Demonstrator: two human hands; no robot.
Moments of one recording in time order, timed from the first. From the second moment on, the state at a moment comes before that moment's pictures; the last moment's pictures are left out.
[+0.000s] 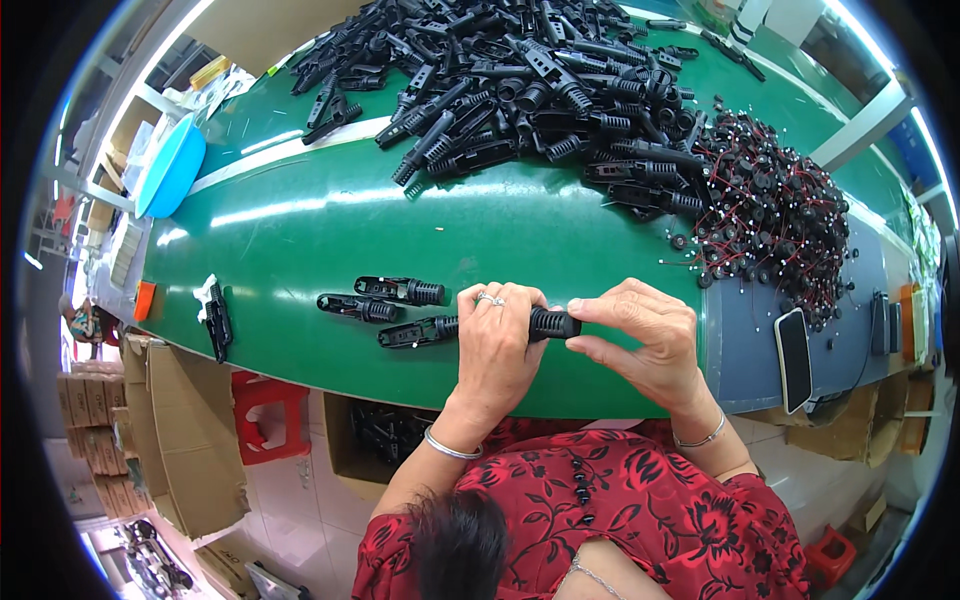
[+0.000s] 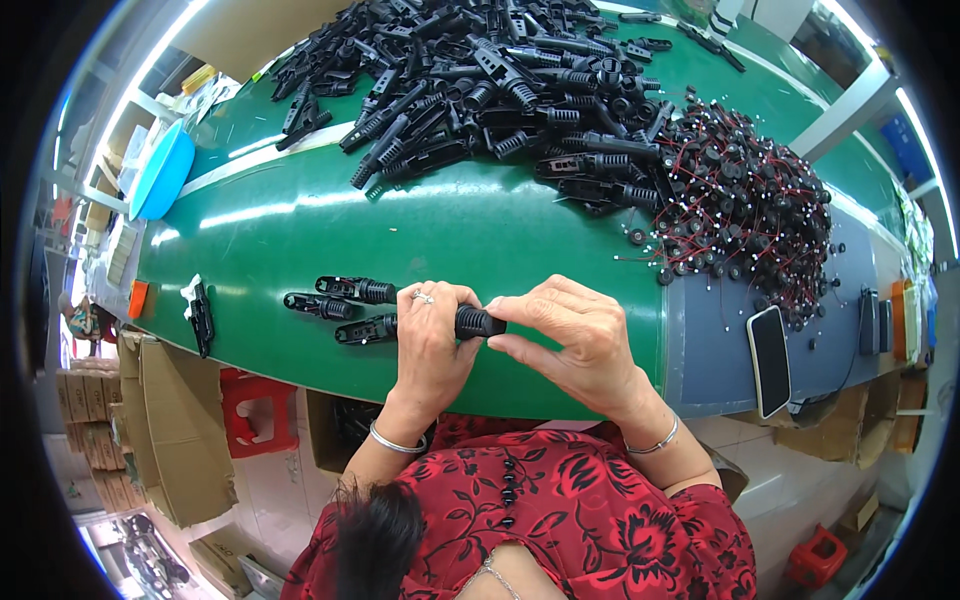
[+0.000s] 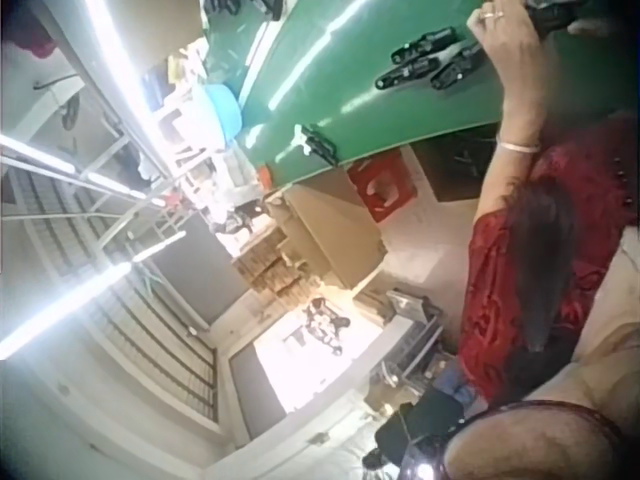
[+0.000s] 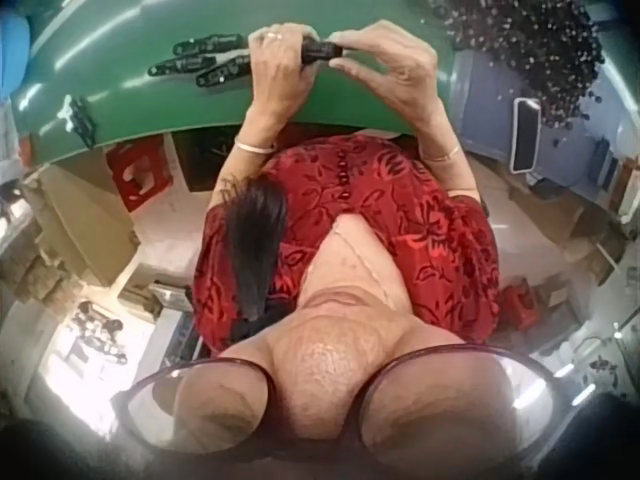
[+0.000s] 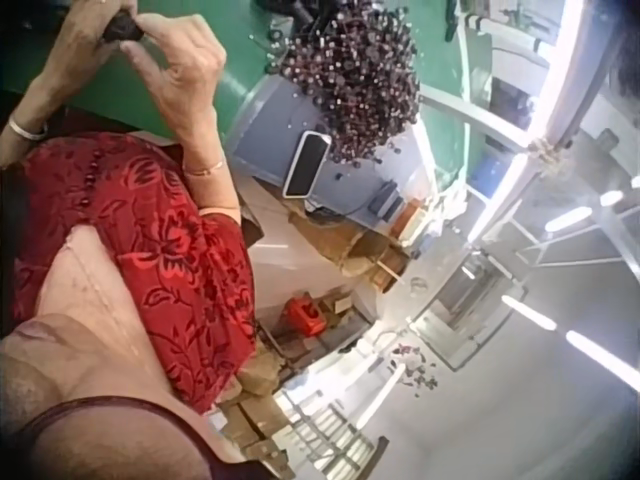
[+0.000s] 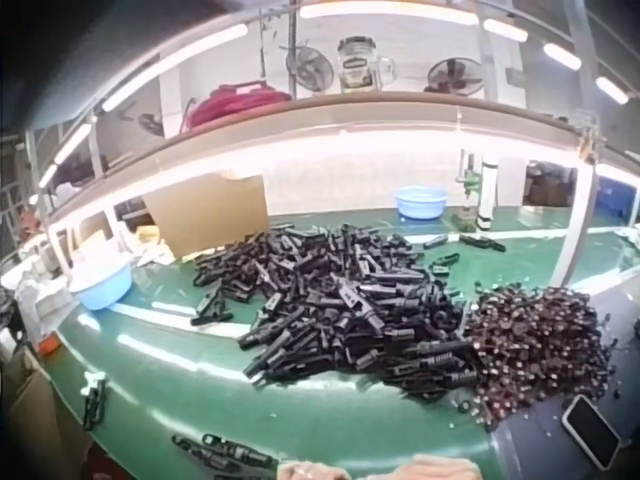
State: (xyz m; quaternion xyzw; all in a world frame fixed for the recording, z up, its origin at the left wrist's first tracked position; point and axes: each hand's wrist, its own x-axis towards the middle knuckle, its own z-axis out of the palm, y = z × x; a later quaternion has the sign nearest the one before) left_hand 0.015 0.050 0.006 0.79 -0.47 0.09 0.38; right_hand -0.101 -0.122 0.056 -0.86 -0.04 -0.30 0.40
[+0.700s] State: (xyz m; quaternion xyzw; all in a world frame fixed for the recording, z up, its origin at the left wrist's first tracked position) left_hand 0.089 0.116 0.067 0.71 -0.48 -0.27 0.43; right_hand -0.110 -0.173 0.031 -0.70 0.00 -0.16 0.69
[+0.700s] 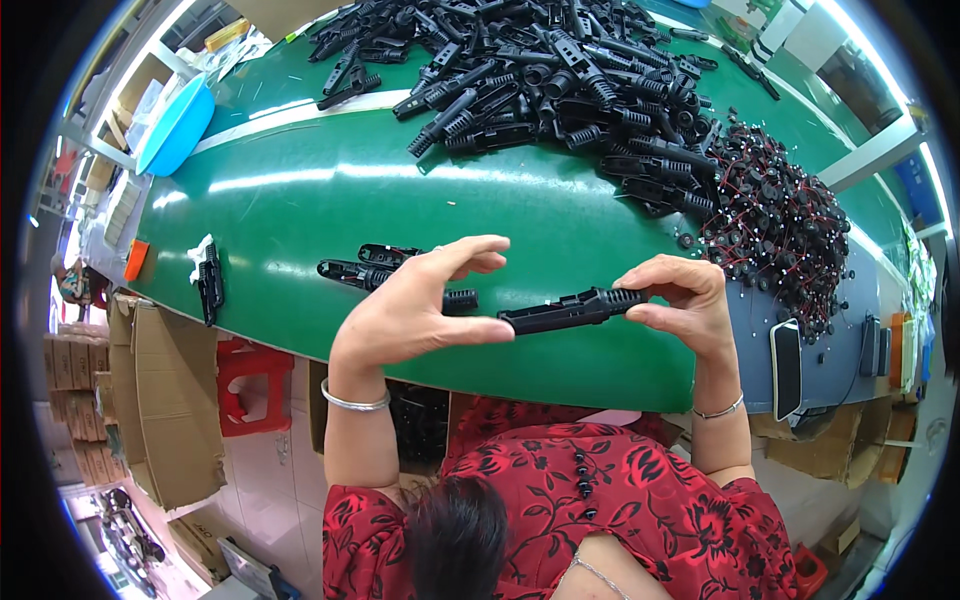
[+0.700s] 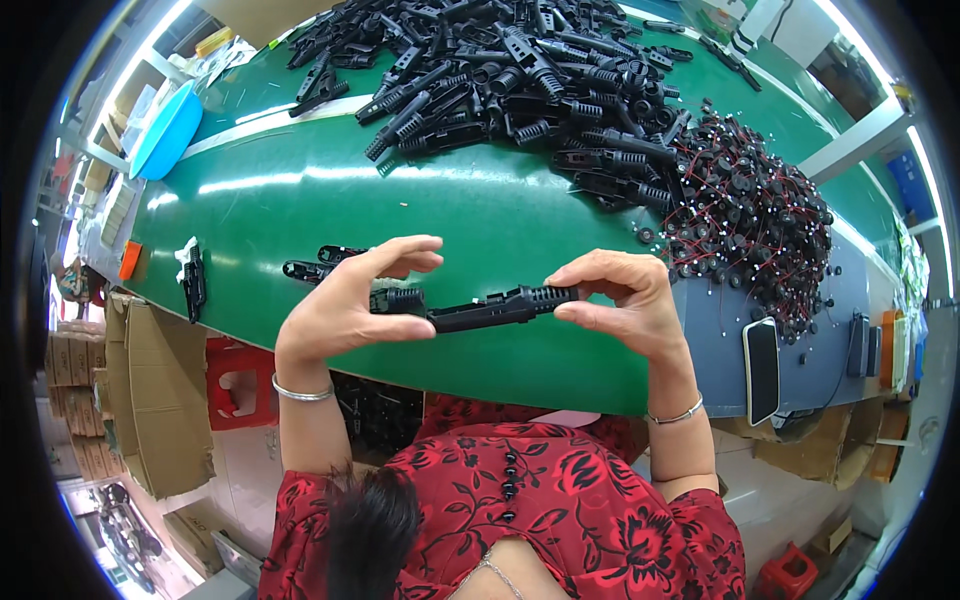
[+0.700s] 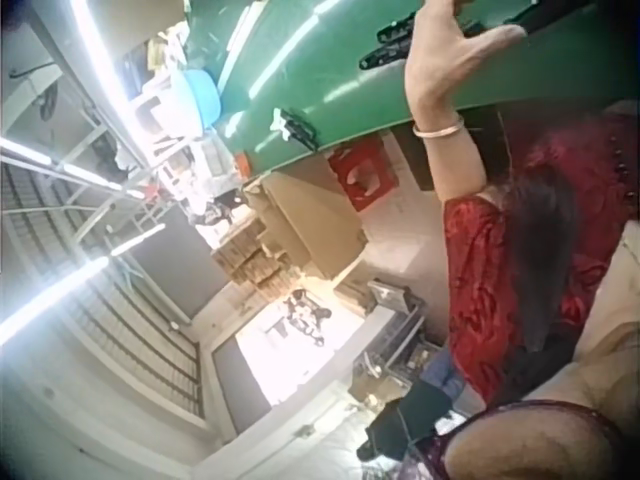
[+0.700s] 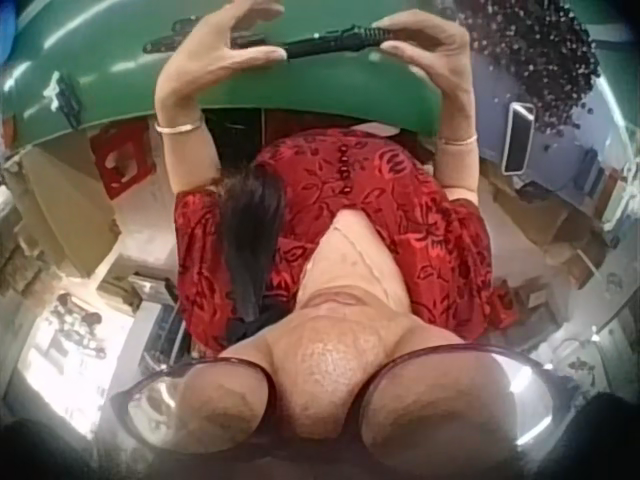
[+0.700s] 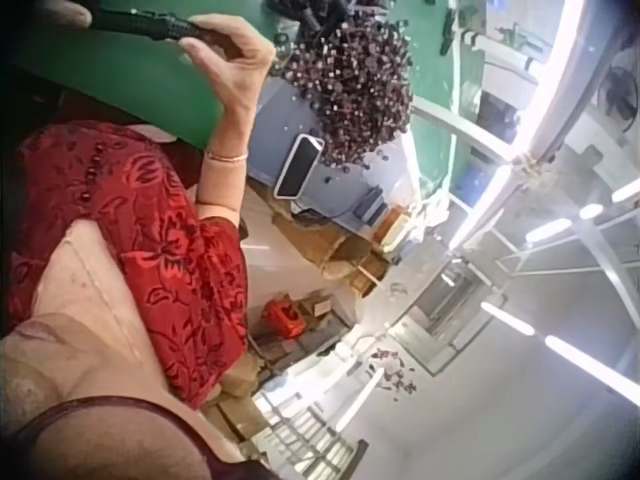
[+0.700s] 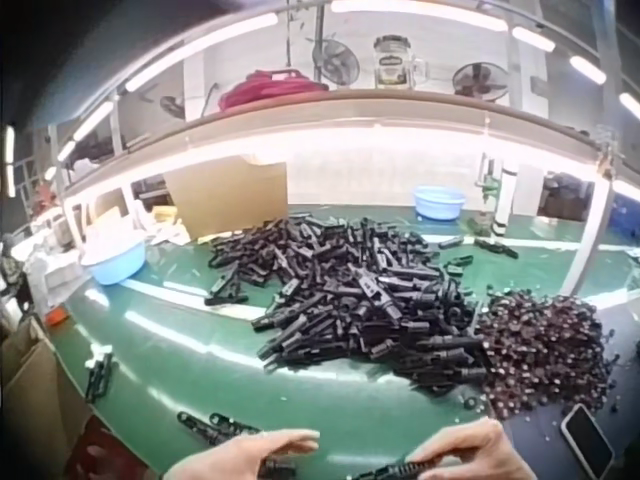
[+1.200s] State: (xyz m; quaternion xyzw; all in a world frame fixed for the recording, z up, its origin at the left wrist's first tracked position) left_hand 0.029 0.071 0.021 0.60 -0.49 -0.41 0.49; right_hand -0.115 -0.159 0.047 -0.83 -0.08 -0.07 0.55
